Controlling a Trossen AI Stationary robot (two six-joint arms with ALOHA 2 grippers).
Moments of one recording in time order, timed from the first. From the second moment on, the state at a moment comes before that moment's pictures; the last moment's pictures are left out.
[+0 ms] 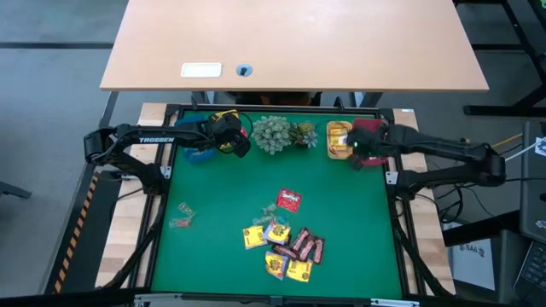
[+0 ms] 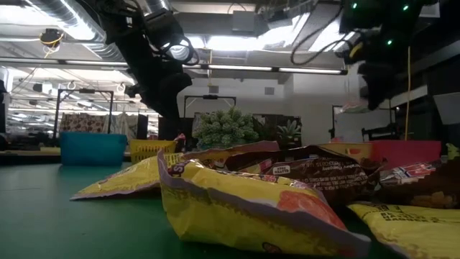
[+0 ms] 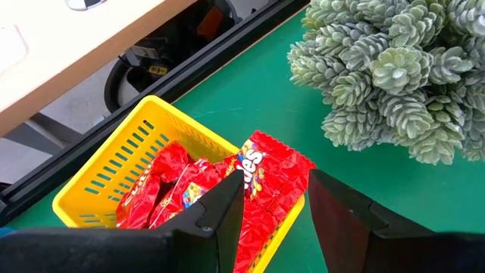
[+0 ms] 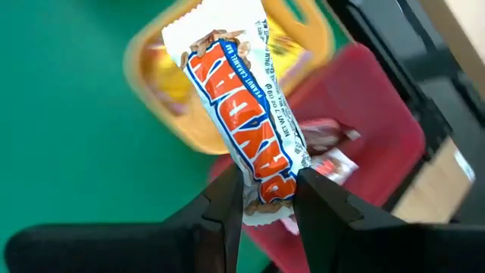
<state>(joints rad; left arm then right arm) 0.40 1.39 0.85 -0.35 -0.44 -0.33 -0.32 1.08 0.90 -1.13 0.41 0.33</state>
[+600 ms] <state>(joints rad) 0.40 1.39 0.85 -0.35 -0.44 -0.33 -0.72 1.08 0.90 -1.13 0.24 0.31</state>
